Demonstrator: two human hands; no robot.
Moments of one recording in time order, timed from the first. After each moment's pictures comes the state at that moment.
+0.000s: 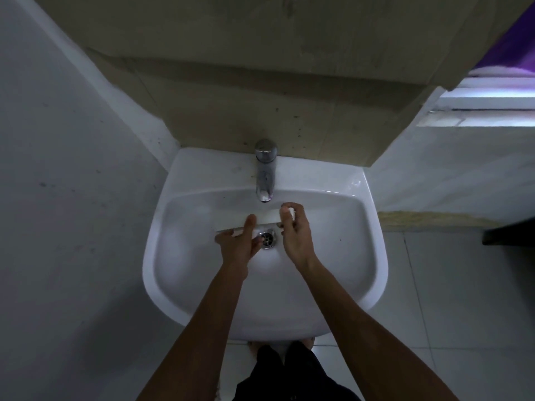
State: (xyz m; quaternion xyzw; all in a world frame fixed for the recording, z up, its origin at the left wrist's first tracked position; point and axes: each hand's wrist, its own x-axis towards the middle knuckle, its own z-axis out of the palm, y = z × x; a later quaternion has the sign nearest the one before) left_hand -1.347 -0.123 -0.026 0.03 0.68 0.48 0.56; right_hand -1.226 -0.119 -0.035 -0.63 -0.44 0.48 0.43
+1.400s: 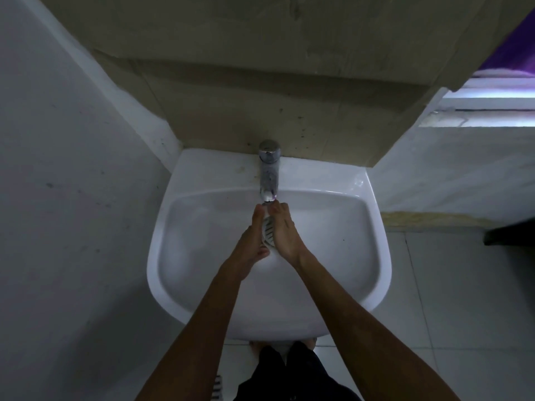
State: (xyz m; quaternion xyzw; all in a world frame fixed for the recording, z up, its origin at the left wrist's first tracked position) left_hand -1.346 -0.125 0.008 0.24 0.63 0.28 0.68; right_hand -1.255 -0.107 -0.016 -0.60 -0.52 0.53 0.29
